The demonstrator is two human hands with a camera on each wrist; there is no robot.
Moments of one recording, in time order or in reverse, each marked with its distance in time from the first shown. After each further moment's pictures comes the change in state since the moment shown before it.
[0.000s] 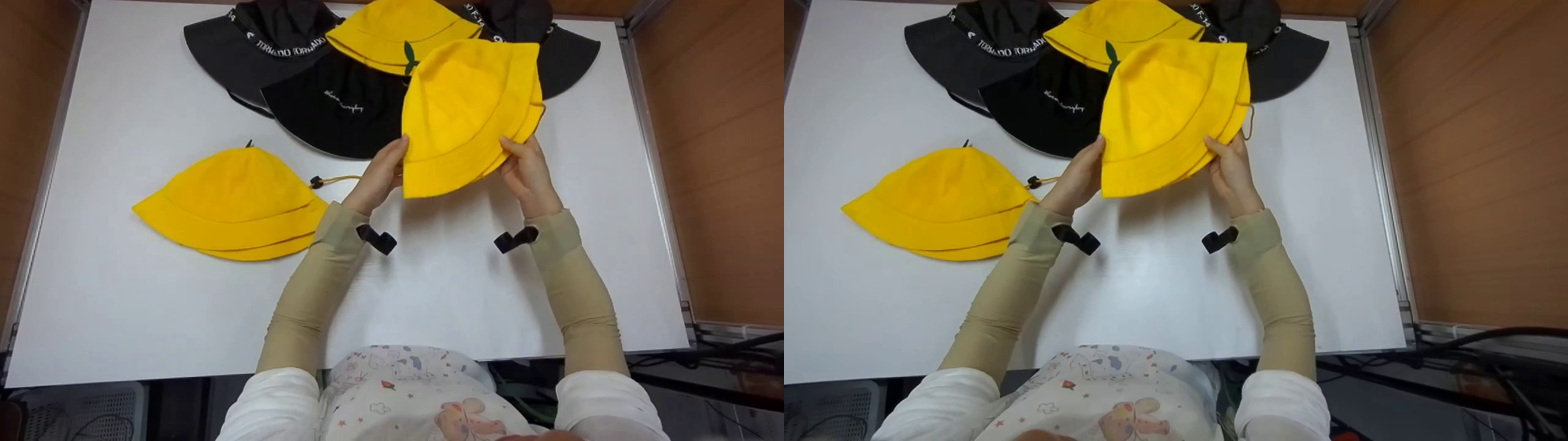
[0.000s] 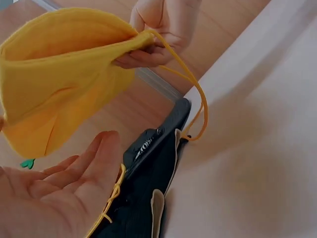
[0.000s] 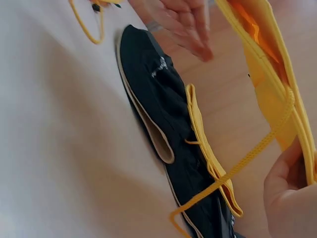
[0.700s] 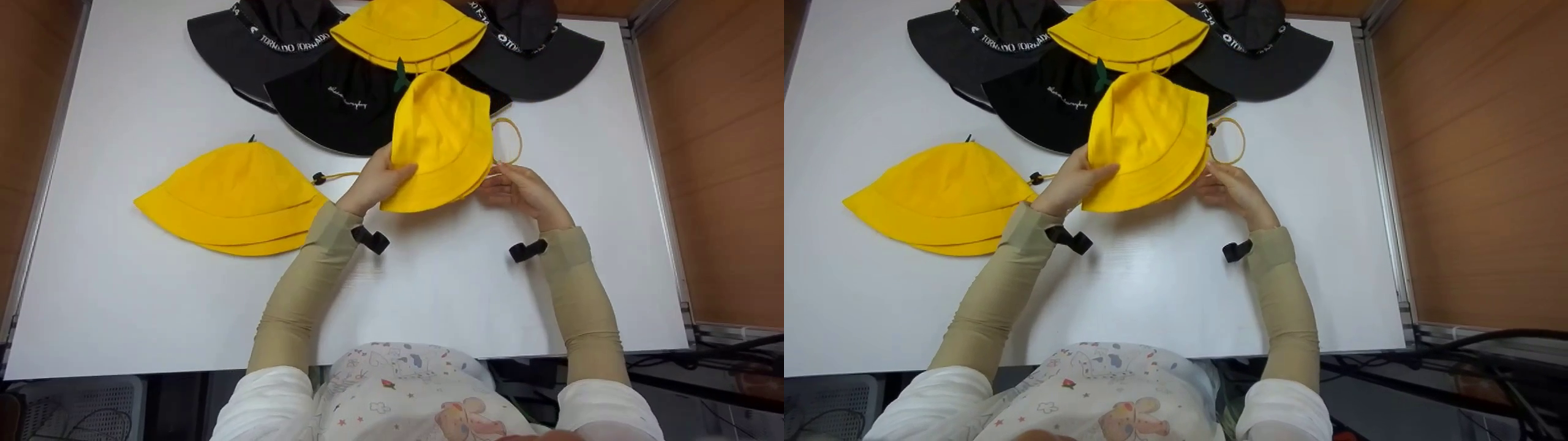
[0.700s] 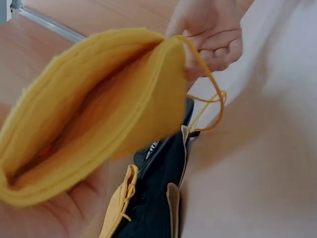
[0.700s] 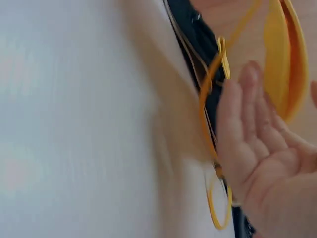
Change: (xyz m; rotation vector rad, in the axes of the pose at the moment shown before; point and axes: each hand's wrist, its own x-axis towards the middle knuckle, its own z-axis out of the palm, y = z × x) left_hand -0.014 0.004 -0.009 0.365 0.025 0.009; right_hand -0.003 0.005 -0.061 -0.600 -0.271 0.300
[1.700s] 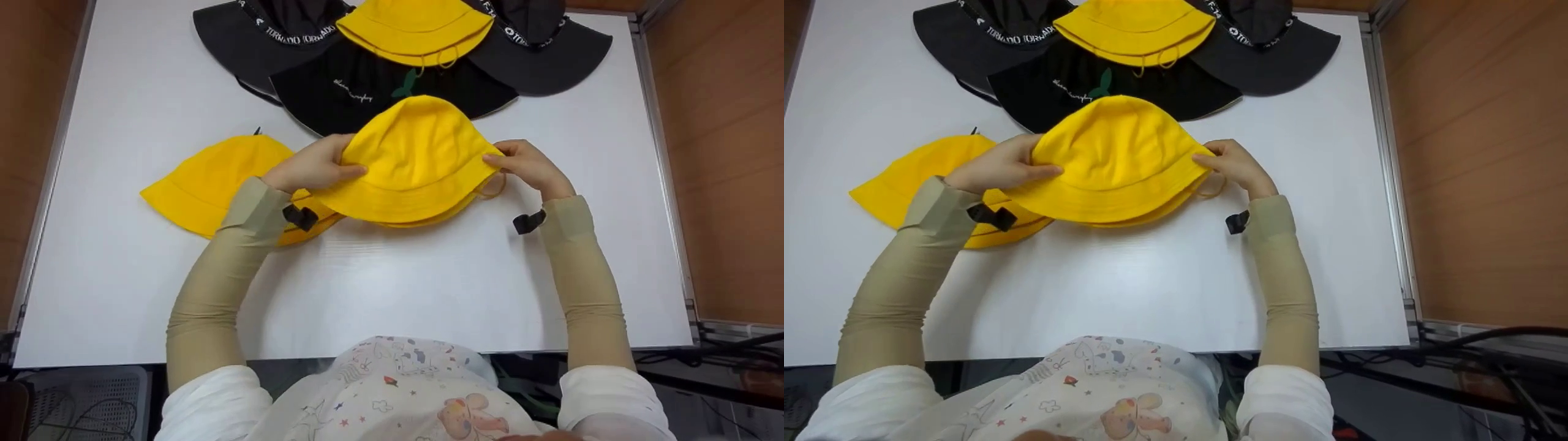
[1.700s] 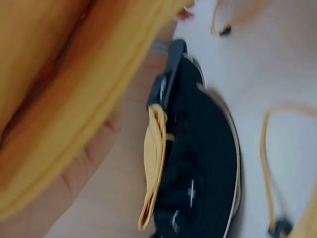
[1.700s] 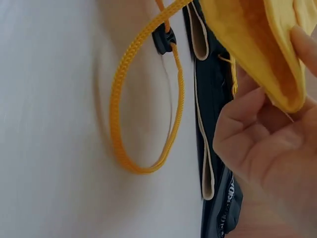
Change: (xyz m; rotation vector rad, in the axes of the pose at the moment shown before) left_hand -0.045 0.033 -0.089 0.561 -0.255 0.061; right_hand 0.020 -0.034 0.017 -0.639 0.063 0.035
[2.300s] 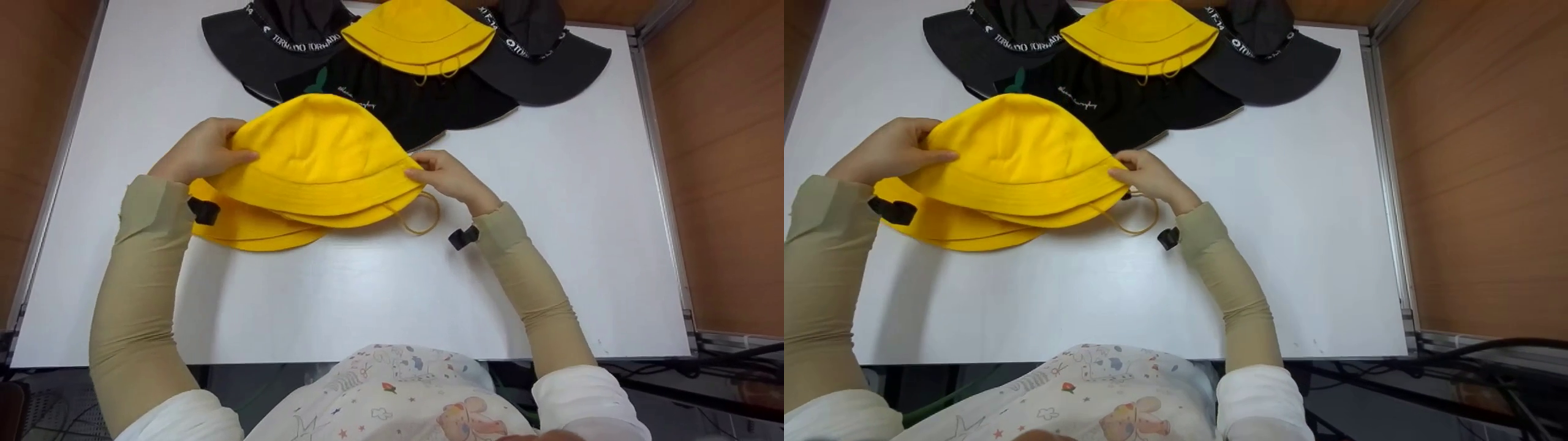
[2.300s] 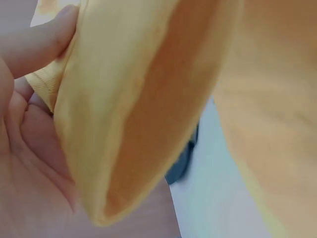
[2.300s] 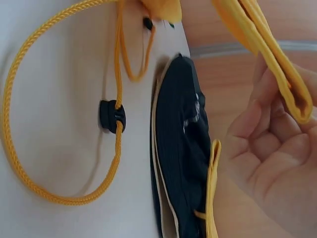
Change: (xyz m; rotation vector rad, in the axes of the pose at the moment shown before) left_hand -0.083 -0.053 -0.093 0.212 0.215 -0.376; right_hand 0.020 -0.070 0.105 0.018 -0.184 -0.248
